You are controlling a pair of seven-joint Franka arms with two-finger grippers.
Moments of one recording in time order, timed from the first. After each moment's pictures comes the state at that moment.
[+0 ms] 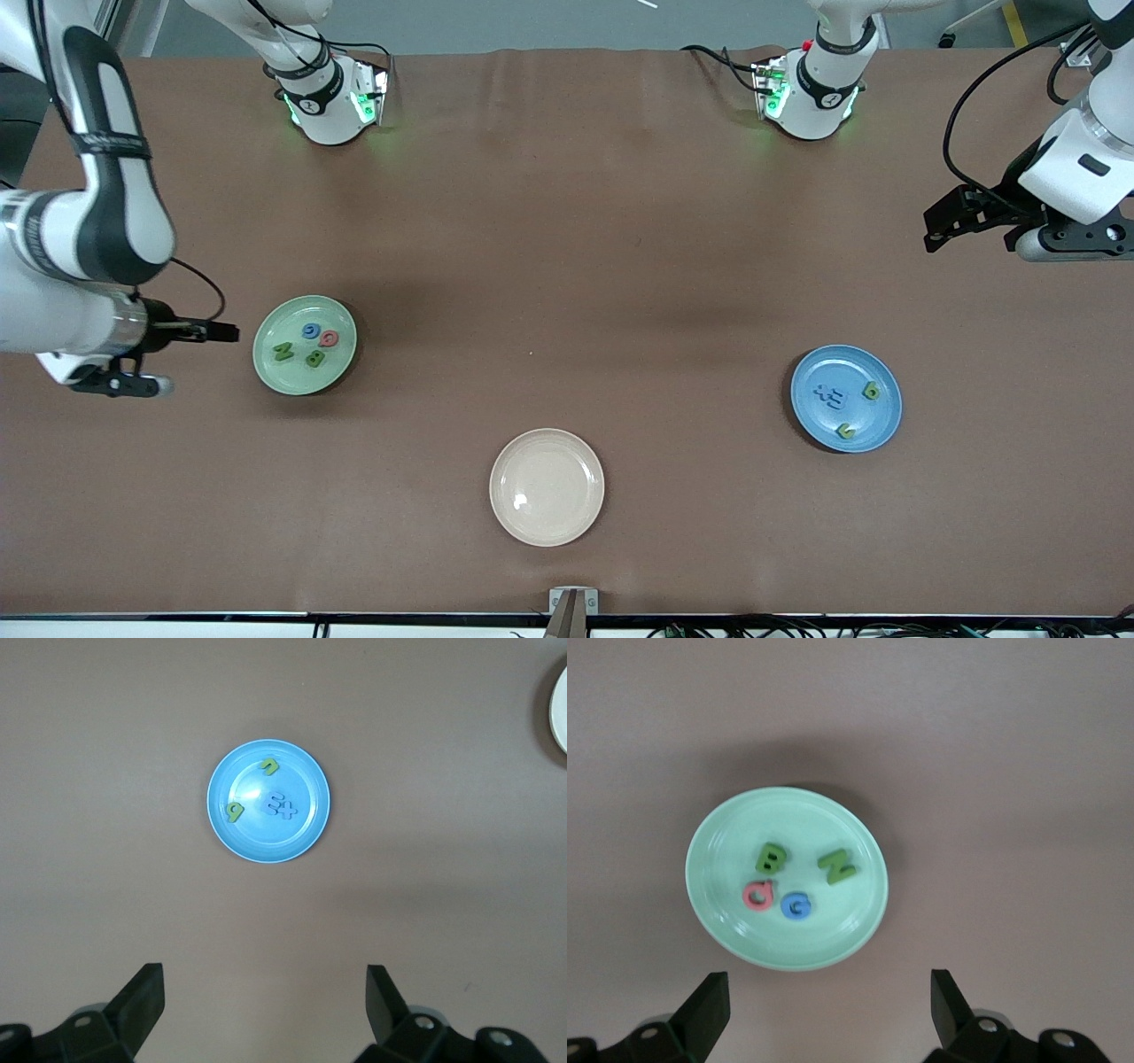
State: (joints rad) left arm 0.05 -0.03 -0.17 -1.63 0.00 1.64 -0.12; right arm -0.15 0.32 0.07 -1.69 0.00 1.76 0.00
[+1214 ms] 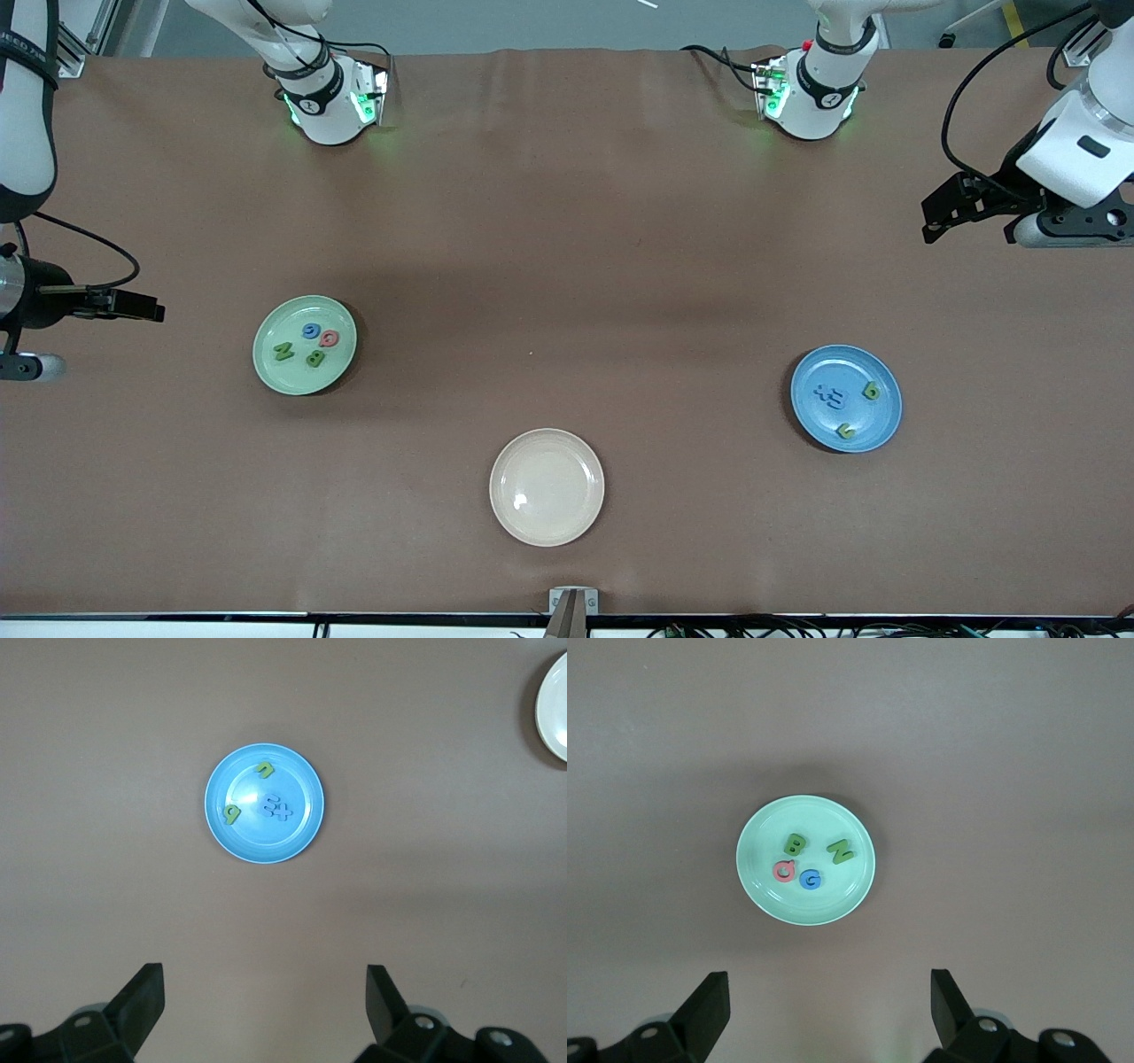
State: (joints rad) left arm 0.05 -0.05 -0.18 -1.63 0.00 1.63 -0.11; right arm -0.14 0.32 0.10 -1.35 -0.02 1.47 0.00
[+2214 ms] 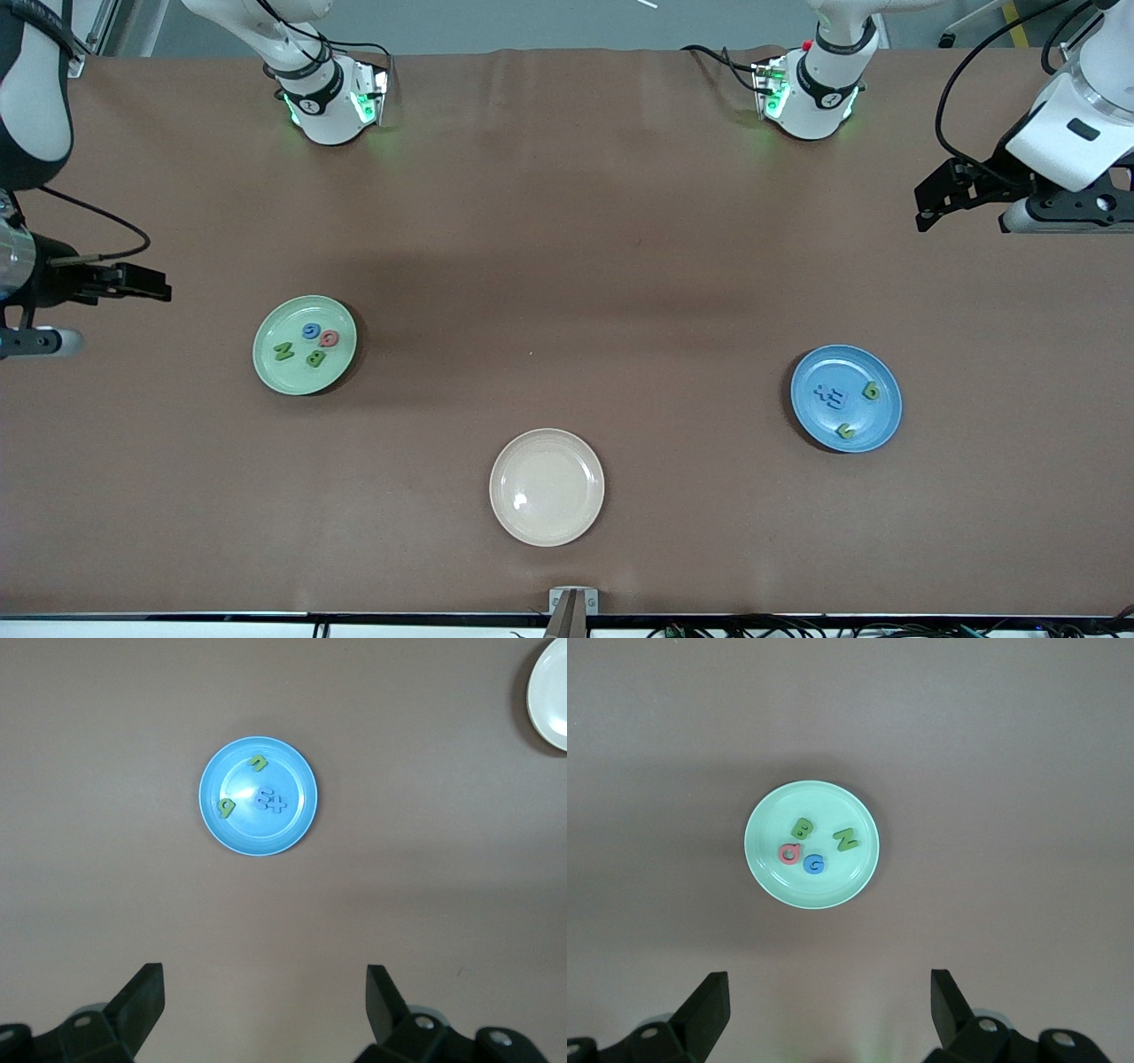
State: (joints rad) left arm 0.05 -0.06 -0.21 -1.63 0.00 1.61 -0.11; right arm -0.05 0.22 0.02 -1.42 -0.02 1.47 -0.07
